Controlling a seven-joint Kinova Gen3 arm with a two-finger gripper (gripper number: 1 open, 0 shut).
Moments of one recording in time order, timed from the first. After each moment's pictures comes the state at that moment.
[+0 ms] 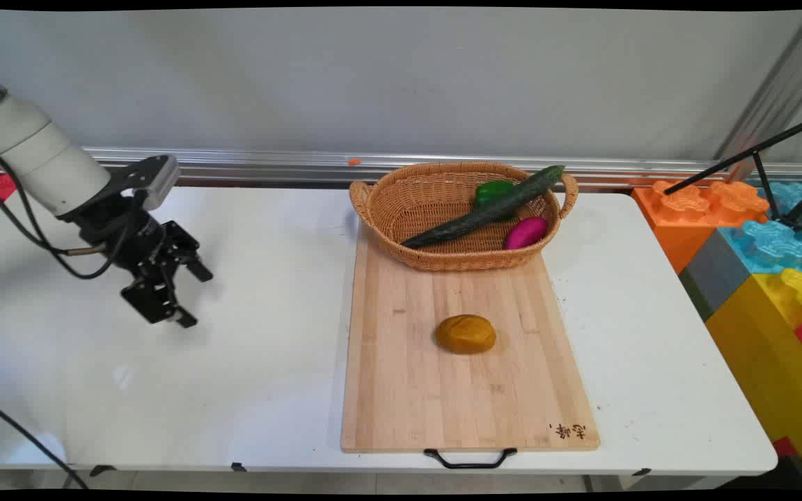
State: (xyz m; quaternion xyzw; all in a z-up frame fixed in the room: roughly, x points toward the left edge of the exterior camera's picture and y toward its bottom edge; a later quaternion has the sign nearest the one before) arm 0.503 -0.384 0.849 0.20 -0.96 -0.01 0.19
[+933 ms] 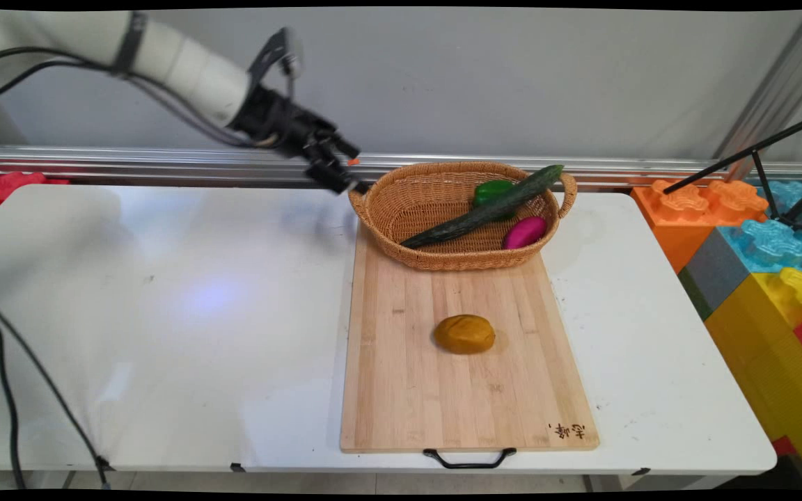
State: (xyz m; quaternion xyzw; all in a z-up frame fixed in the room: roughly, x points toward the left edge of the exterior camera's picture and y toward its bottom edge) arm 0.398 -0.533 0.891 0.23 -0.89 0.13 0.38
